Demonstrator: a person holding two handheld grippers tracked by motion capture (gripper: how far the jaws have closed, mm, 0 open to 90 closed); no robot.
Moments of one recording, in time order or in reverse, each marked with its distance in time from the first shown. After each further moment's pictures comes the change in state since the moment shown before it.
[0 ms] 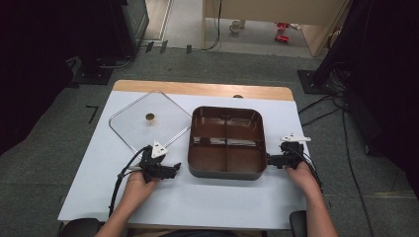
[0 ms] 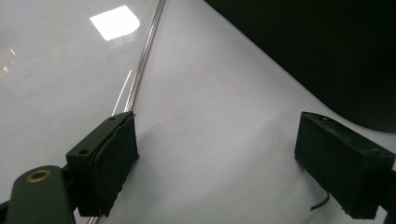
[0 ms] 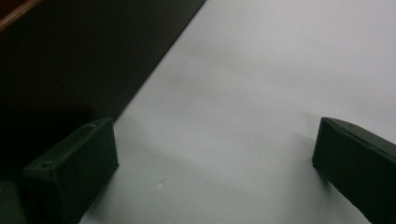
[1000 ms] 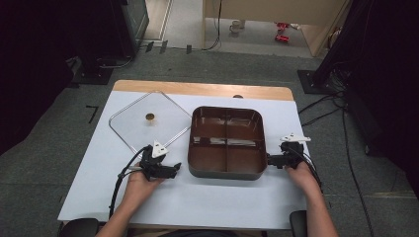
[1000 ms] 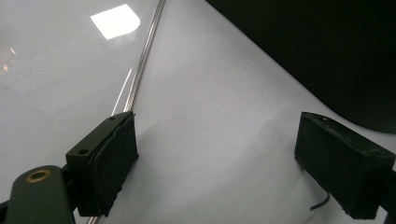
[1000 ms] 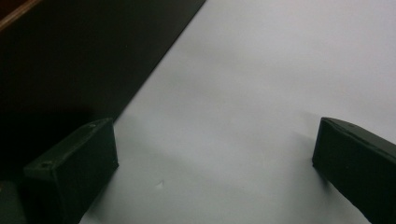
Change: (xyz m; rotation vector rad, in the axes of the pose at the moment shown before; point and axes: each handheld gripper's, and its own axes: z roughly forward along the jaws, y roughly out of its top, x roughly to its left) left arm -0.001 0.001 0.000 0.006 0.003 -0.004; right arm 0.000 0.000 0.000 -0.001 0.000 -0.001
